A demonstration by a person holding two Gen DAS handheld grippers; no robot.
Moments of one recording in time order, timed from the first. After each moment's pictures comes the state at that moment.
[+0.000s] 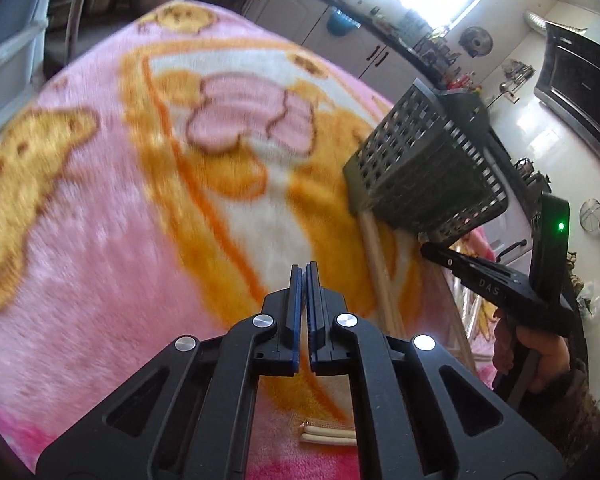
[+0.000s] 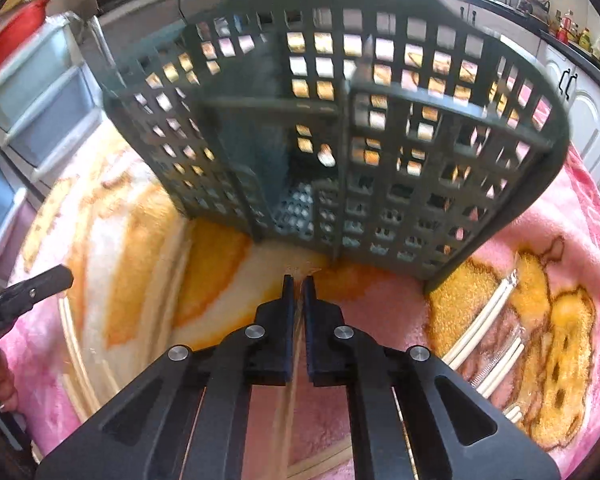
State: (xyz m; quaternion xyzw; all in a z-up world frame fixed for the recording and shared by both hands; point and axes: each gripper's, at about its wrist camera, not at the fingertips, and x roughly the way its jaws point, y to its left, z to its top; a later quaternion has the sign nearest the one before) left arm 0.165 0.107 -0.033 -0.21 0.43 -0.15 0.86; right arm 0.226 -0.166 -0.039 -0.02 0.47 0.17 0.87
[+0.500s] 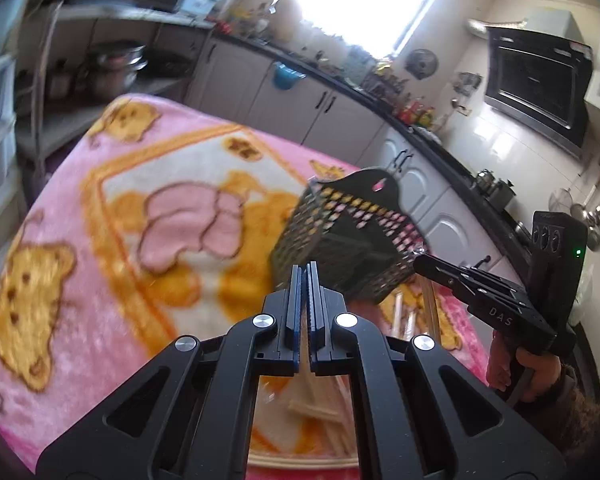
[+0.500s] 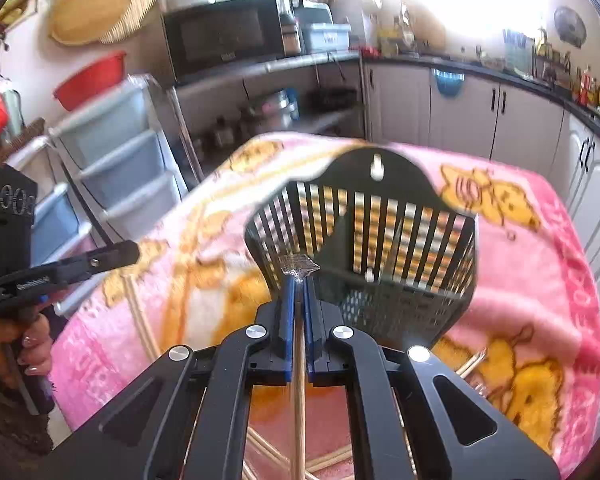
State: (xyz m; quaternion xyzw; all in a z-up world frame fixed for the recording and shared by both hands) left arm 0.161 0.080 0.061 -0.17 0.33 -0.21 0.91; right arm 0.183 -0.183 0.061 -0.01 0.32 0.26 0.91
